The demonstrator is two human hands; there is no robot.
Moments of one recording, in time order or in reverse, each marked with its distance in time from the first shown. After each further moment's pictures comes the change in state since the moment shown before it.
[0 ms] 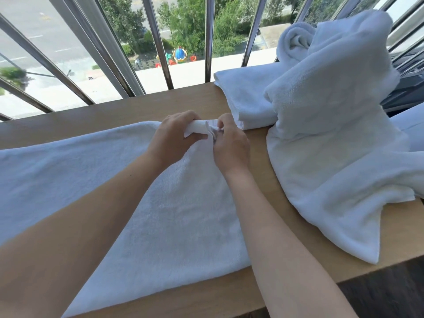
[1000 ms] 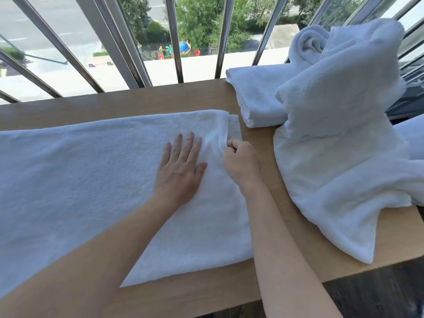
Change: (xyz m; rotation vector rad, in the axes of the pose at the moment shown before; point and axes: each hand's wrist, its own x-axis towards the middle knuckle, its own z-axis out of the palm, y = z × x) left_hand -0.093 -0.006 0.042 0.471 -0.238 -0.274; right_hand -0.030 -0.002 -0.019 0.135 -0.355 0.336
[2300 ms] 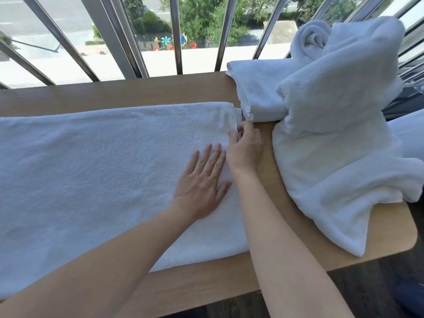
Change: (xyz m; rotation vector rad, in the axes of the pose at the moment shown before) left_hand -0.027 0.043 0.020 0.069 -0.024 0.225; right_hand 0.021 0.009 0.016 -0.110 0.400 -0.018
